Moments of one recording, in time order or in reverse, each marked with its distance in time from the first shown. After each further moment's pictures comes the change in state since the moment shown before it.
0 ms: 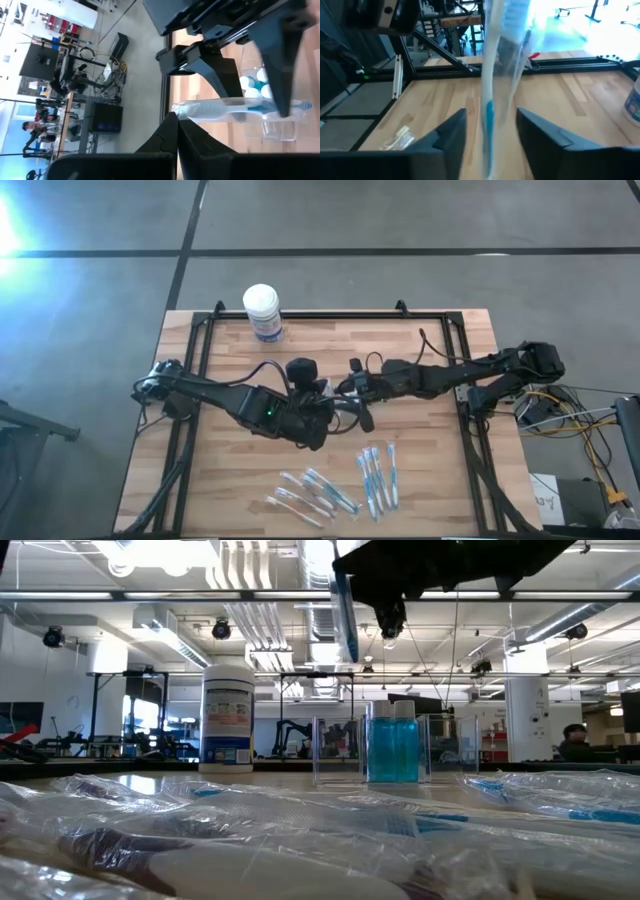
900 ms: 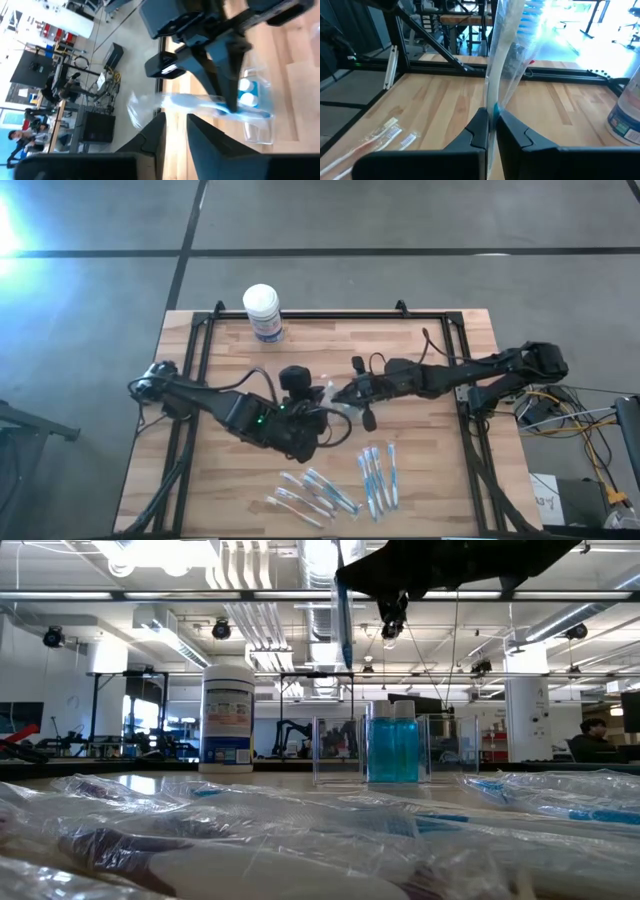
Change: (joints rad) left arm -0.066 -0.030 -0.002 -0.004 0.006 -0.046; right arm -0.002 -0.034 -0.023 -0.002 0.007 -0.120
